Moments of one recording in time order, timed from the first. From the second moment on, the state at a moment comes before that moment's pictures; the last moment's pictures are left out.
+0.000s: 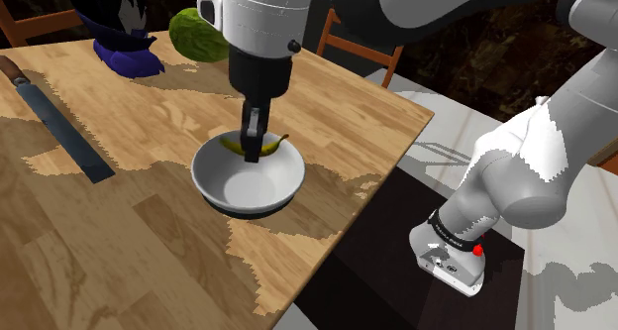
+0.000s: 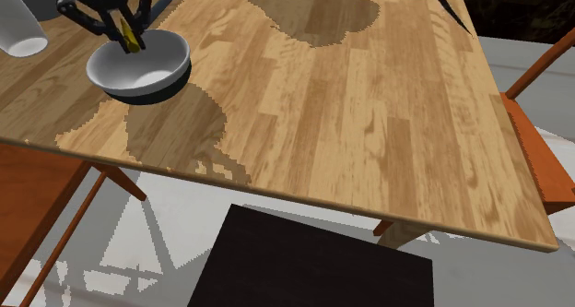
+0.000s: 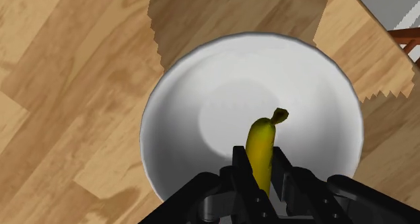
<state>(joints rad) 0.48 -0.04 0.37 -1.88 0.02 1.87 0.07</state>
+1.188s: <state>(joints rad) 0.48 -0.04 0.37 -1.88 0.02 1.88 0.07</state>
